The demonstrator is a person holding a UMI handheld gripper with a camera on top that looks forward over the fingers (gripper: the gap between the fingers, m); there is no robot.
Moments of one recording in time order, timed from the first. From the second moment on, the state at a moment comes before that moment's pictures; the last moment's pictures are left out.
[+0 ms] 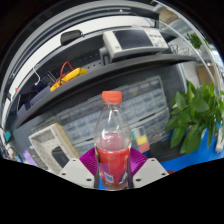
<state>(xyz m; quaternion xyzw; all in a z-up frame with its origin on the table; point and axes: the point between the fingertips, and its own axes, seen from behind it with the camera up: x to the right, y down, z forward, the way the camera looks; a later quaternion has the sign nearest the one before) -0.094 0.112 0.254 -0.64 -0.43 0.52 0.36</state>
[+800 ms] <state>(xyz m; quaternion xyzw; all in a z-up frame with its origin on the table) -0.098 0.274 0.104 -0.62 -0.47 0.38 0.49</state>
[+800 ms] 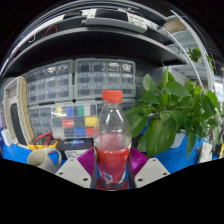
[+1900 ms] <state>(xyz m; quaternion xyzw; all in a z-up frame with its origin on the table) 0.022 0.045 0.225 -0.59 -0.58 0.40 0.39</state>
